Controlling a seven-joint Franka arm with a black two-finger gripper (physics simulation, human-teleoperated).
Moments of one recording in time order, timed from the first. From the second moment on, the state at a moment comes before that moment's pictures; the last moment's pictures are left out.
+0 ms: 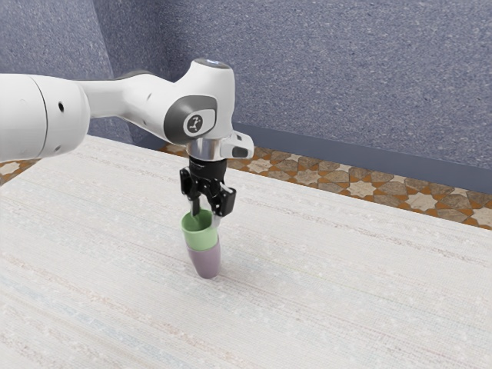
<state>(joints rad) -0.22 0.28 0.03 -1.71 0.07 1.79 -0.02</state>
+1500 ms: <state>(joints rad) -0.19 0.15 0.13 -1.56 0.04 1.73 0.03</state>
